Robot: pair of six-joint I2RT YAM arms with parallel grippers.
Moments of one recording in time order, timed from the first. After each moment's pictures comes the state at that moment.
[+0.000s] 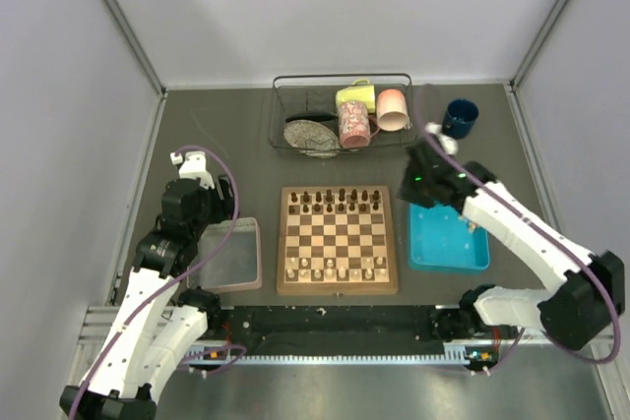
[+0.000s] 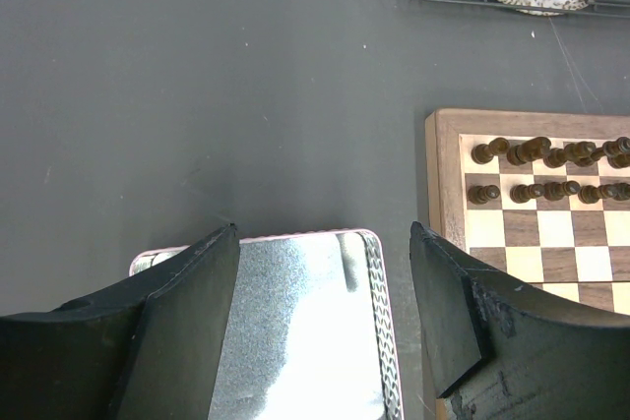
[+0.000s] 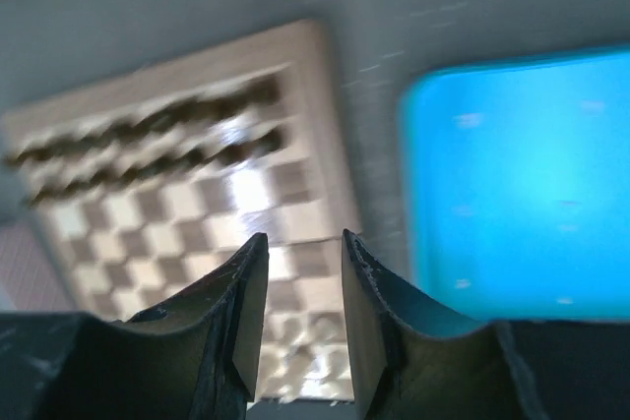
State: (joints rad) left arm -0.22 0.65 0.69 -0.54 -0.13 -0.24; right arm 0.65 1.26 1.08 -0.76 0.22 0.82
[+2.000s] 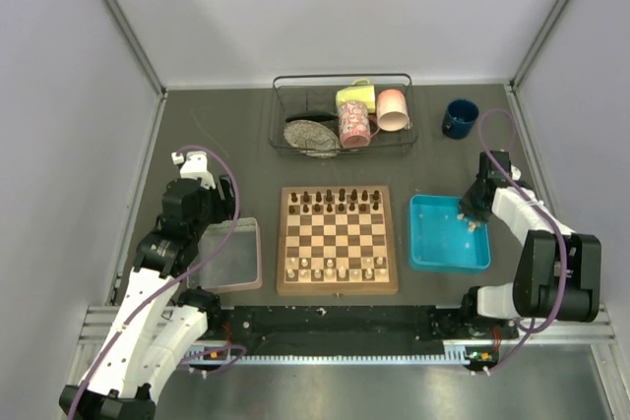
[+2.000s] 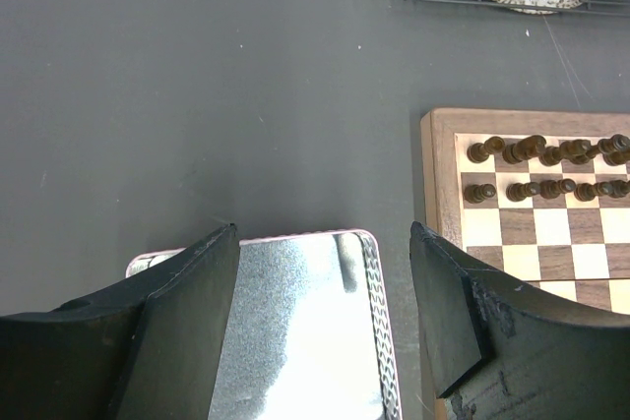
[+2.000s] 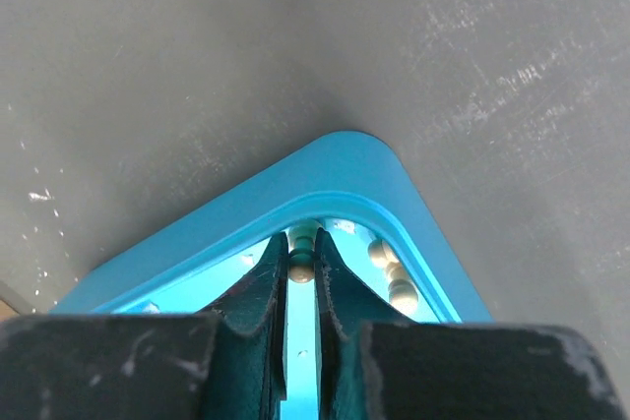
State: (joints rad) left arm -0.23 0.65 0.69 -0.54 -0.12 -0.23; right arm -0.10 1.36 0.72 -0.46 0.11 0.58
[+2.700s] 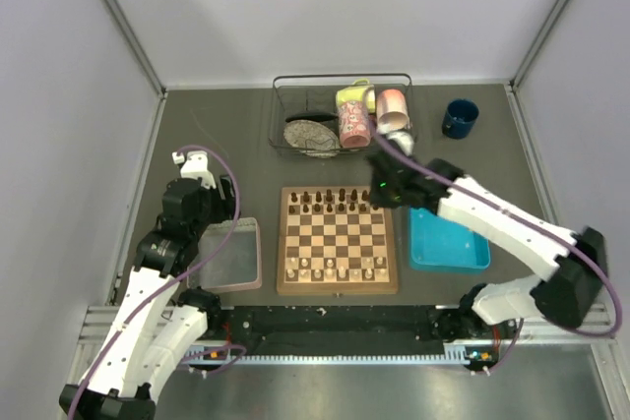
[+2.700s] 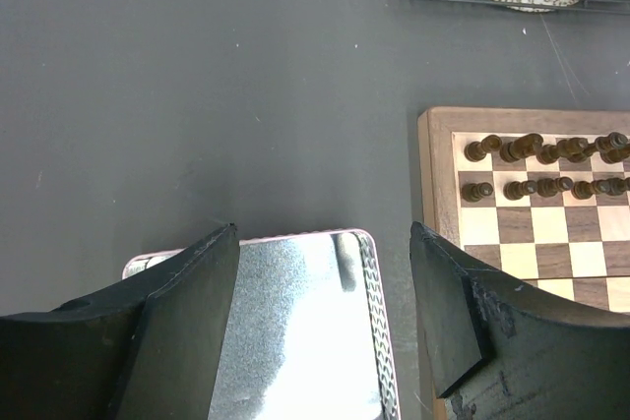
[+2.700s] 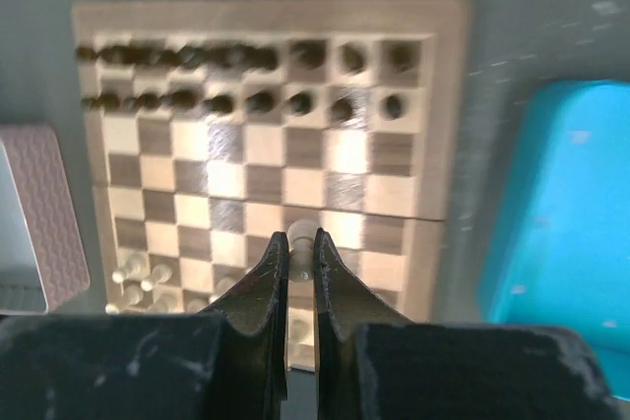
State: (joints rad) left arm -0.23 0.65 0.69 -0.54 -0.12 -0.23; right arm 0.74 1.26 1.16 -0.80 0.26 0.73
